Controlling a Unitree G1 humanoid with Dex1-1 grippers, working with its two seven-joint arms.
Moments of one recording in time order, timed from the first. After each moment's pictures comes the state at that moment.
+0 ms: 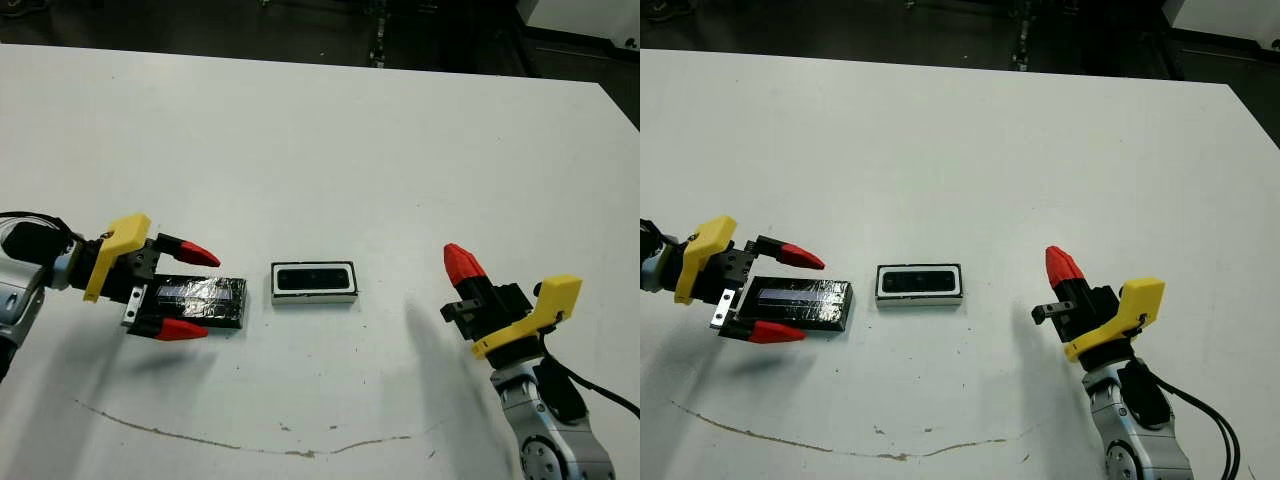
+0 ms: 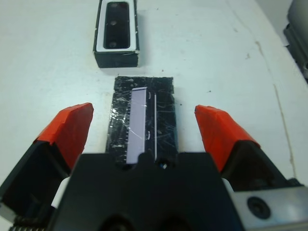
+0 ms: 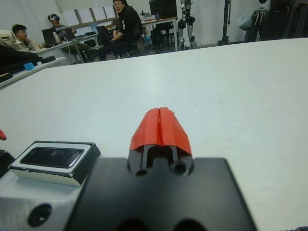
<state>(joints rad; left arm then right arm) -0.43 0.87 -0.18 0.28 -0.30 0.05 -1.52 0.18 -0.16 -0.06 -0.39 0.40 0.20 0.28</state>
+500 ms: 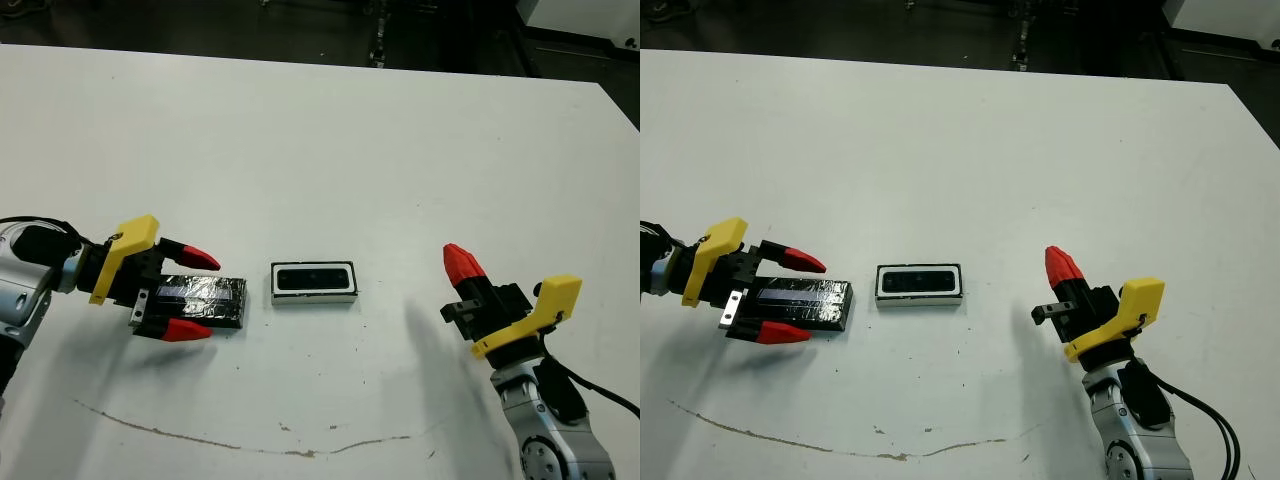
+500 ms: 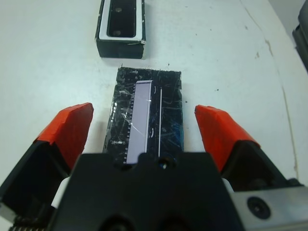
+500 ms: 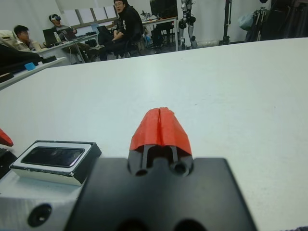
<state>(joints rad) -0.43 0.85 -0.18 0.29 -0.28 0.16 -1.52 0.18 -0.16 -0.06 -0.39 0.40 0.20 0.28</state>
